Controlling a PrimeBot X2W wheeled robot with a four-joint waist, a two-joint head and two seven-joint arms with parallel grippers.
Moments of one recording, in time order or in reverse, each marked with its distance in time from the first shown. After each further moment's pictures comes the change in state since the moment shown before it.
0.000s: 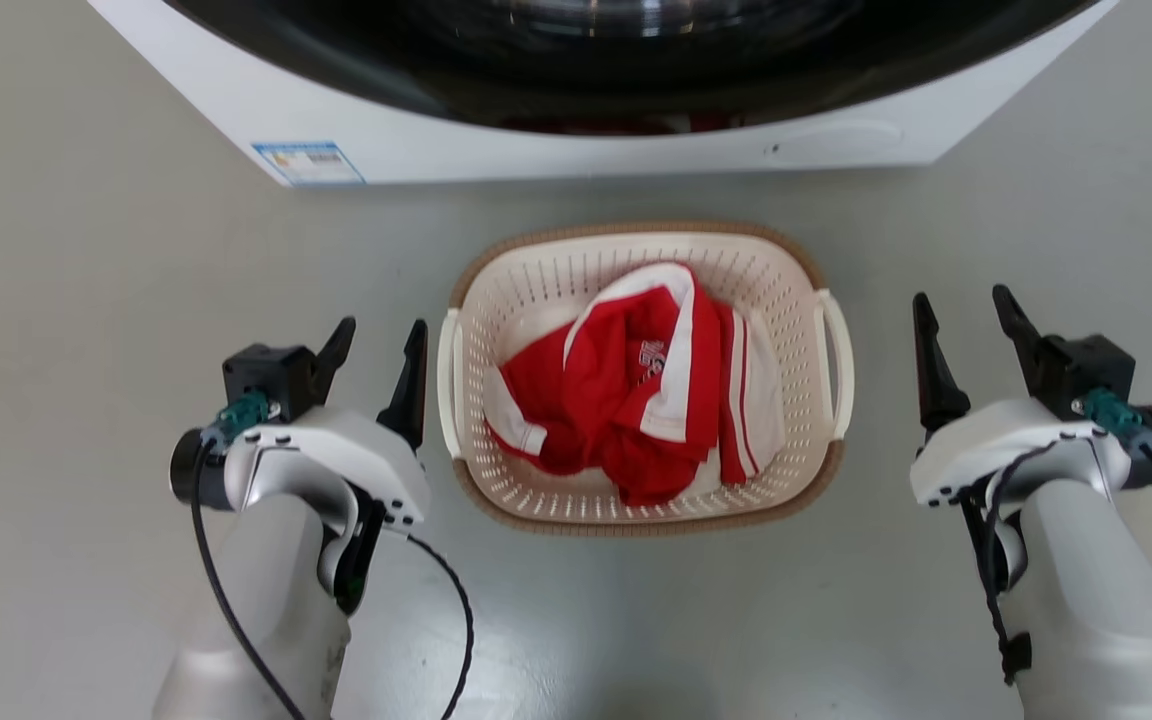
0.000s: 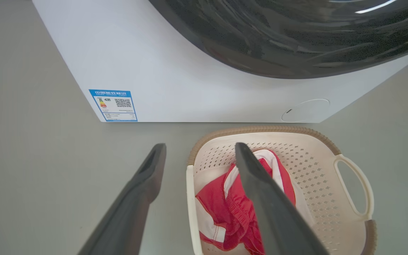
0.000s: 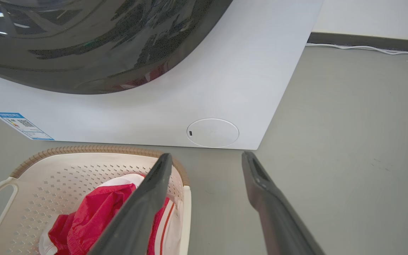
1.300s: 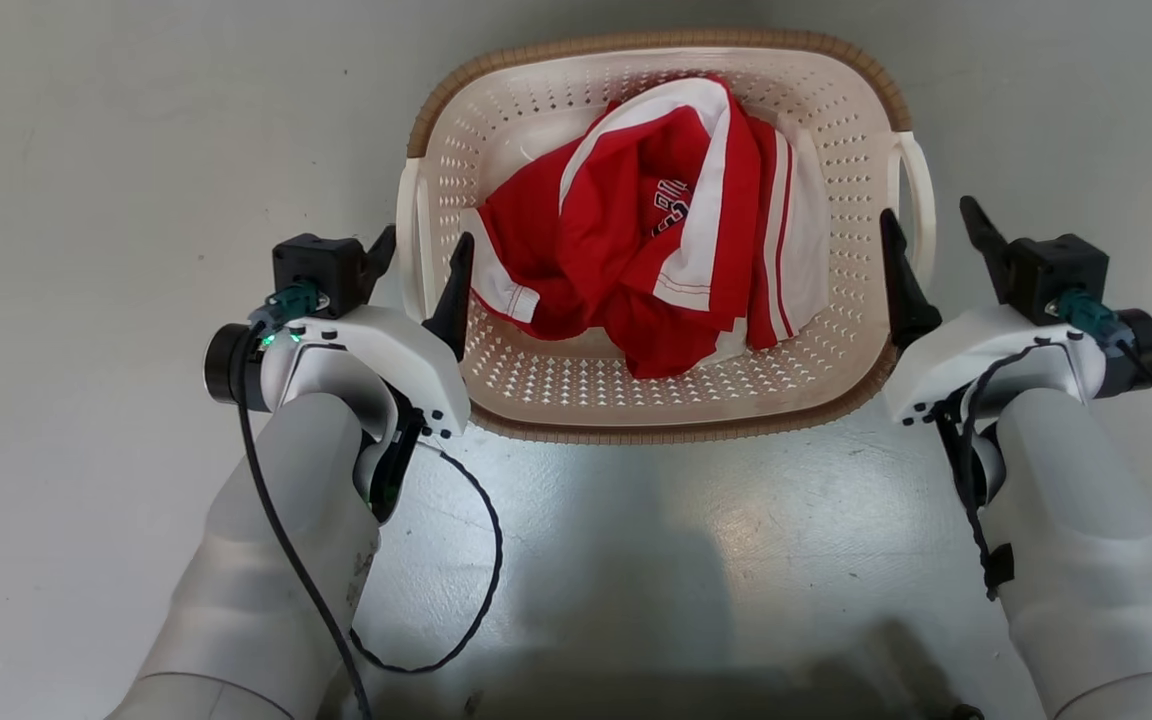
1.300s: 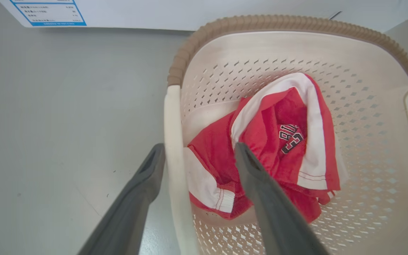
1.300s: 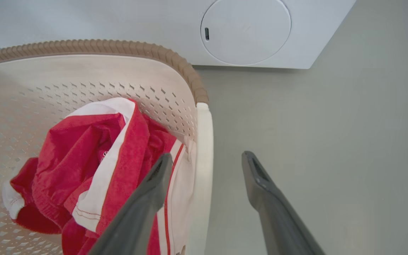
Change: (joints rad) left arm -0.245 -0.003 -0.204 0.185 -0.139 0.047 -0.001; right arm -0.211 -0.006 0.076 0.165 0.029 0.000 0.000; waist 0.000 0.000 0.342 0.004
